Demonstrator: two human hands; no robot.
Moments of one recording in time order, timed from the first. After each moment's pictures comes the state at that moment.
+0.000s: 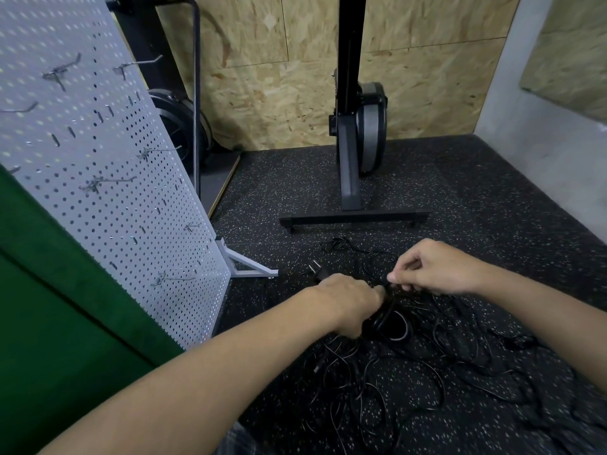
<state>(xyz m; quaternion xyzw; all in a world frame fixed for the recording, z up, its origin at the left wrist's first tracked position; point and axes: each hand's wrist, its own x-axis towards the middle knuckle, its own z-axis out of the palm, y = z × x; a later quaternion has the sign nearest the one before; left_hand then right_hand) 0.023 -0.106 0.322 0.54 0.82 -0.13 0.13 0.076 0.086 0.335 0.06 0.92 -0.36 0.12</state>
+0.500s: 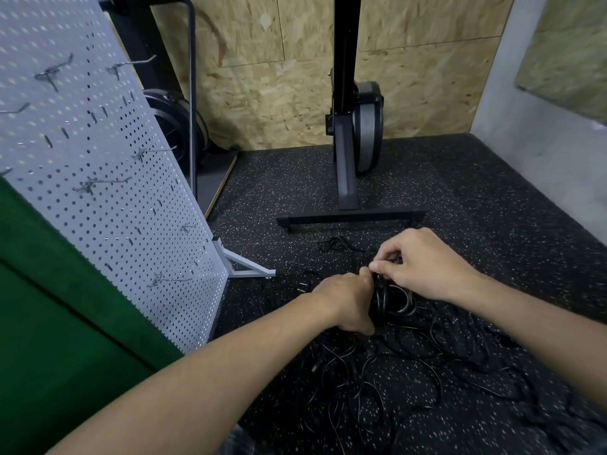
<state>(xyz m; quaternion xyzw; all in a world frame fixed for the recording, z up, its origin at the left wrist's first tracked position) 0.021 -0.096 0.310 0.40 0.90 -0.01 0.19 0.084 0.048 0.352 0.06 0.96 -0.28 -0.04</state>
